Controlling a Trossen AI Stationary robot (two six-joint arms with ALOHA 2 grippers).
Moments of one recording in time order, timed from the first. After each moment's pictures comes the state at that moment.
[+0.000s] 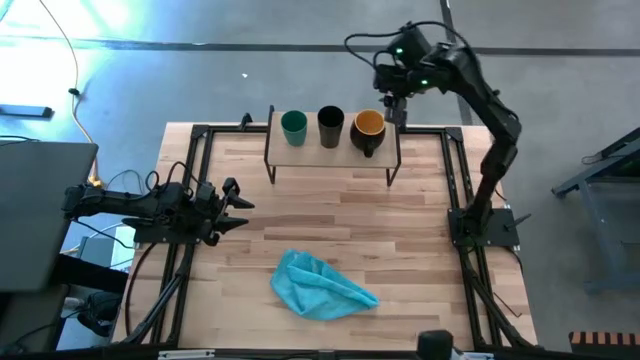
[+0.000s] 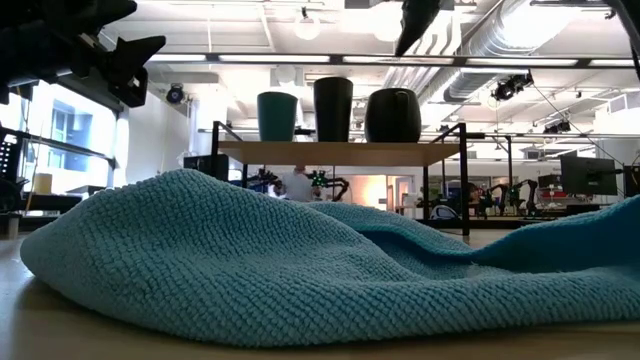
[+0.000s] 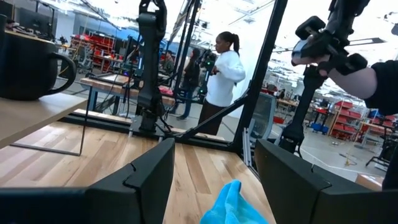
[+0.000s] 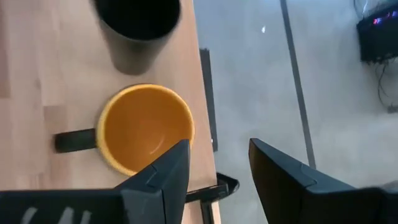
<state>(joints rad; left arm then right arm) 0.06 0.23 0.01 0.39 0.09 -0.27 -0.64 1.81 2.35 -1.47 0.06 -0.62</state>
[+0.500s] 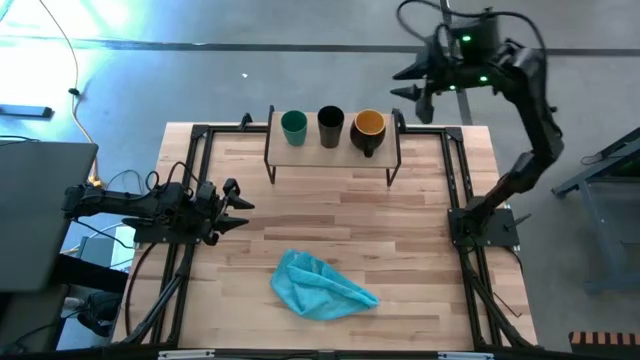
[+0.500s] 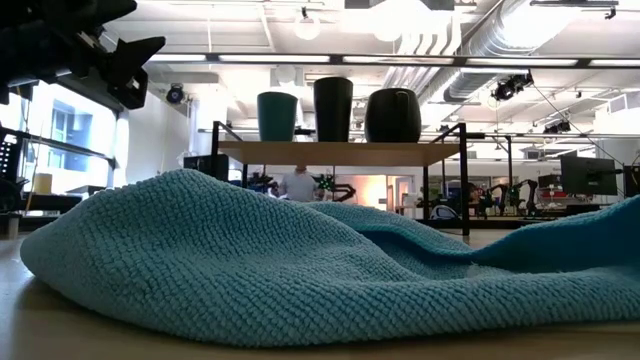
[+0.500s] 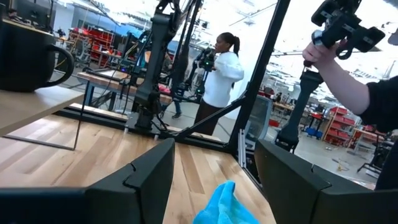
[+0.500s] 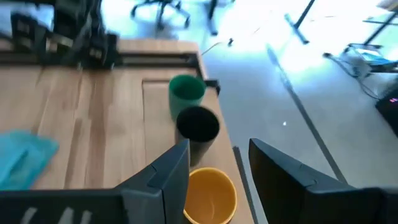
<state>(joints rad) 0.06 0.23 0.01 0.39 0.10 -0.32 -0.67 1.58 2.34 -1.33 -0.31 -0.45</state>
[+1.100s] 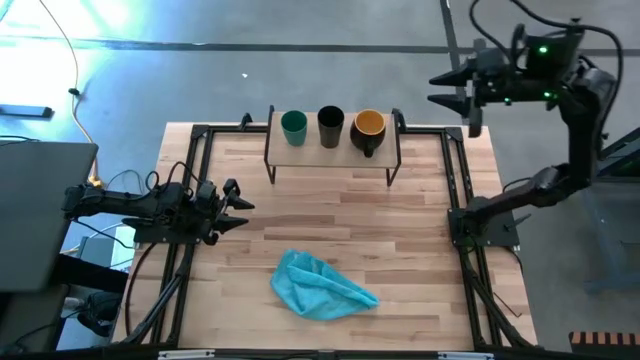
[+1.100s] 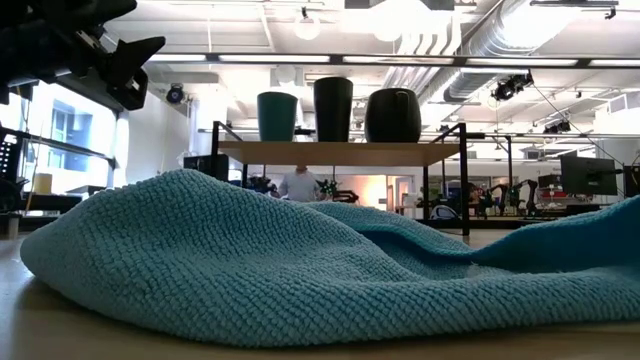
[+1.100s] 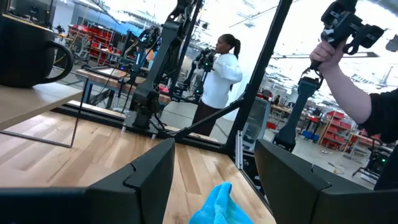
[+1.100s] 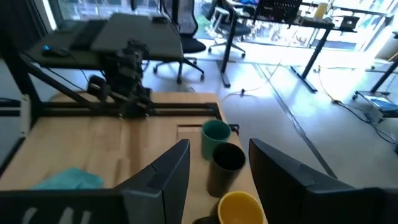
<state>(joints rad) 0.06 0.23 0.01 0.39 0.10 -0.34 -0.68 1.37 2.34 -1.32 -0.45 -0.34</state>
